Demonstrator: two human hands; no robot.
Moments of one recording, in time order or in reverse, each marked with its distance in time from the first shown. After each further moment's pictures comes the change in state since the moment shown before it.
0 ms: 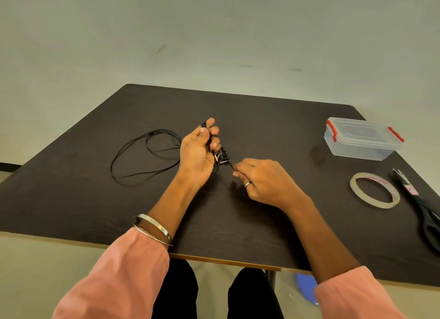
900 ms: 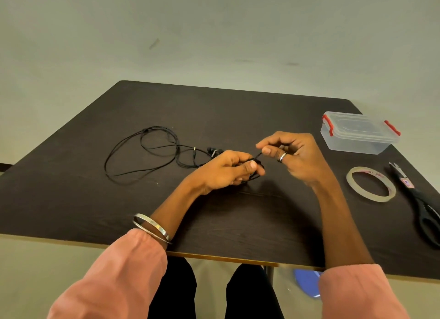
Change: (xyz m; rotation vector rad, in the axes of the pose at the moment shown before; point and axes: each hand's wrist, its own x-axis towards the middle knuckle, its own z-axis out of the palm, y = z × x) left_hand -0.024 -0.016 0.013 0.830 -0.770 -0.174; right_hand -0.017 0.037 -0.043 0.801 0.254 0.247
